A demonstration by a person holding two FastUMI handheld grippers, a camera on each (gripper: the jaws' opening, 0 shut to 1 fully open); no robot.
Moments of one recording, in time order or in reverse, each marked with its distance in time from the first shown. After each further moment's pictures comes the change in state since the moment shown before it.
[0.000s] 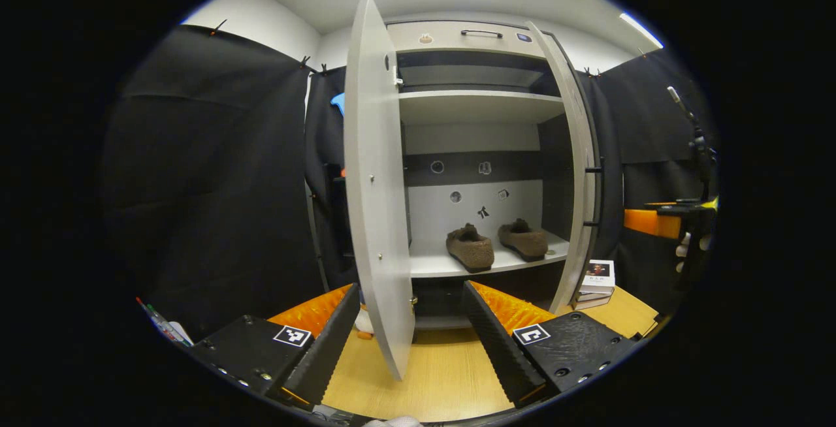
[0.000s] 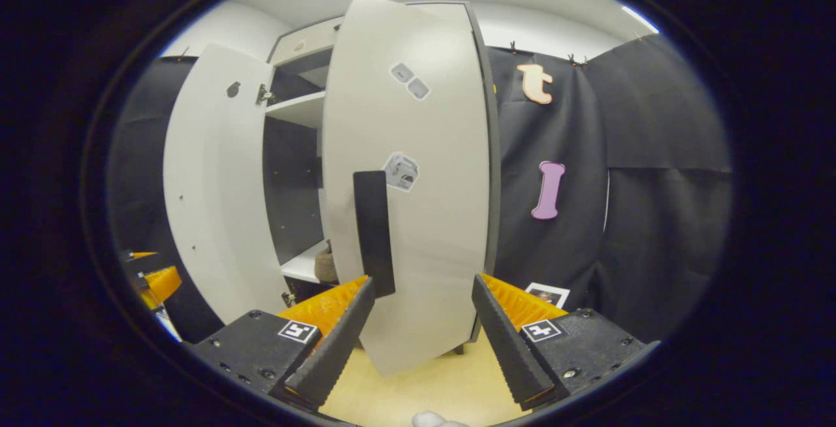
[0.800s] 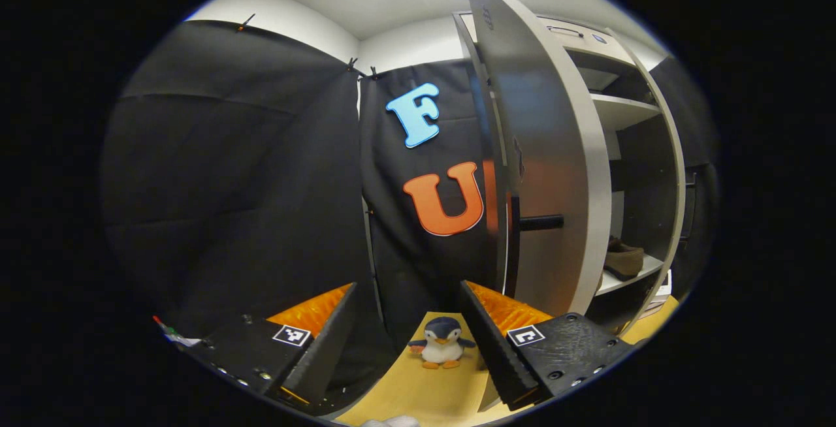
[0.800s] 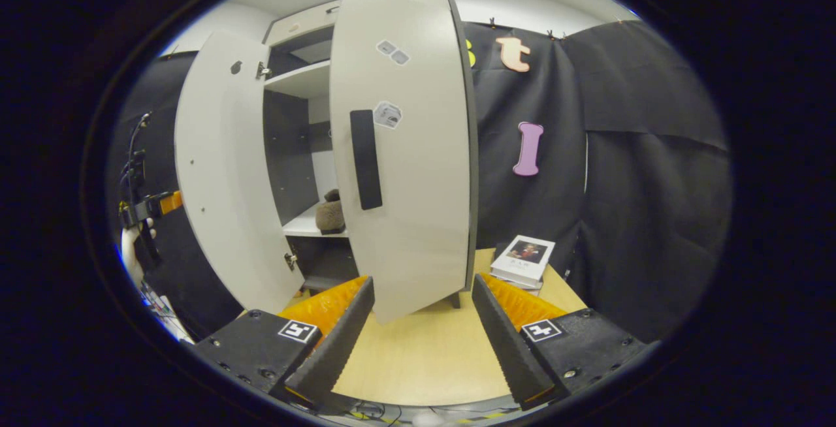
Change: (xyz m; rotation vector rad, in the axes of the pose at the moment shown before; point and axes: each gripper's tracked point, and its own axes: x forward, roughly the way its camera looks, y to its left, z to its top) left arm 0.088 0.150 0.034 0.021 -0.069 0.198; right arm -0.063 -0.012 -0.066 0.078 0.126 -0.097
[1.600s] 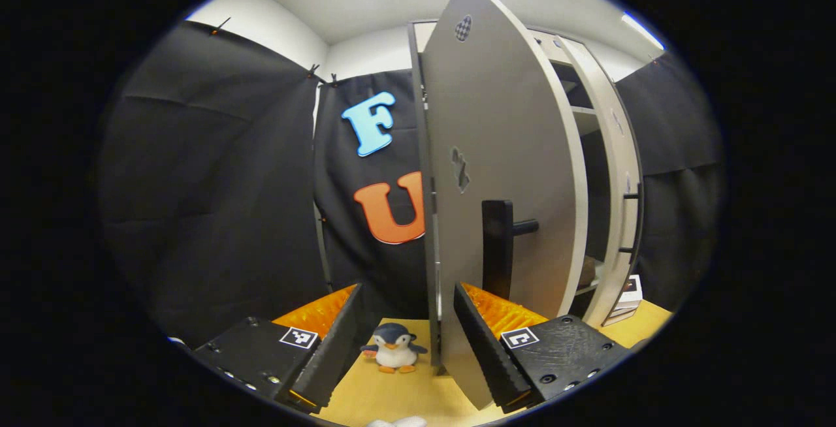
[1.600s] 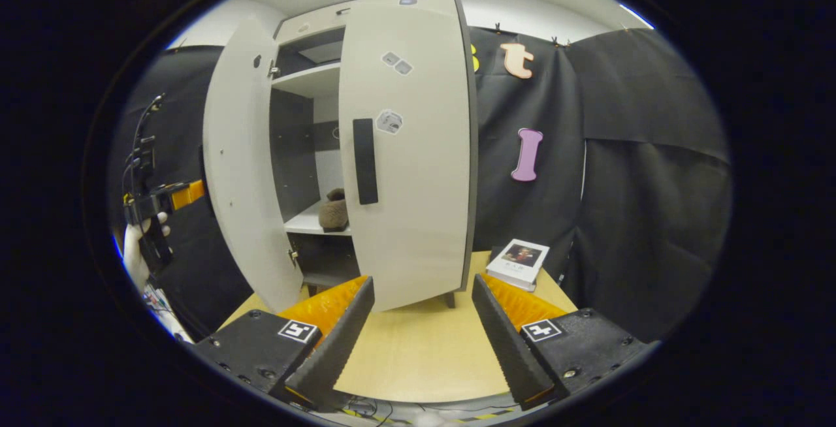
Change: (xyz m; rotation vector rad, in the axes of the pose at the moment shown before) left arm -0.014 -0.104 0.009 -0.015 -0.030 -0.210; right arm -0.020 0.004 0.000 -0.037 -0.009 -0.003
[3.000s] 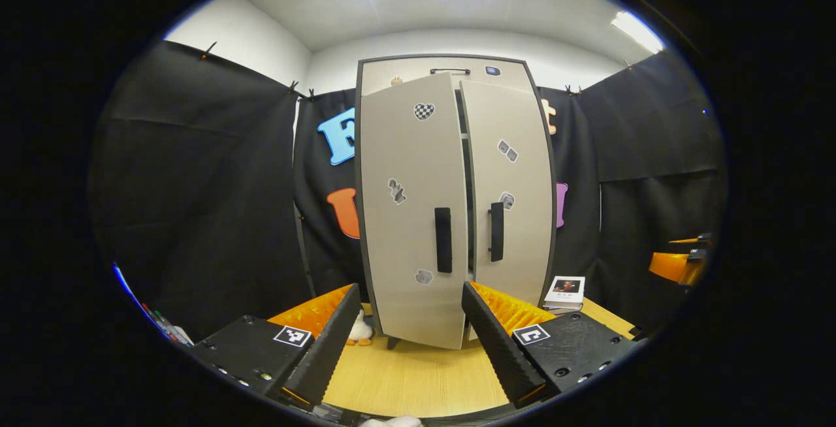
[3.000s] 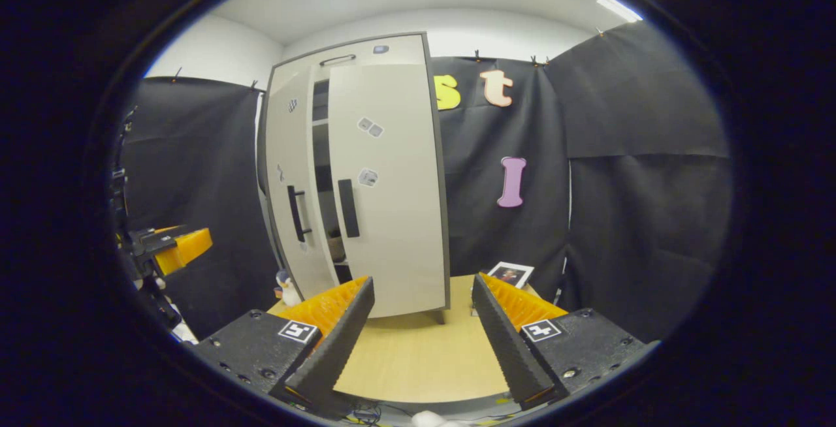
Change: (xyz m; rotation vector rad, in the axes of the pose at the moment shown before) left arm -0.185 -0.114 0.042 -0.020 0.020 -0.042; right arm -0.093 -0.057 0.052 0.054 -0.139 0.055
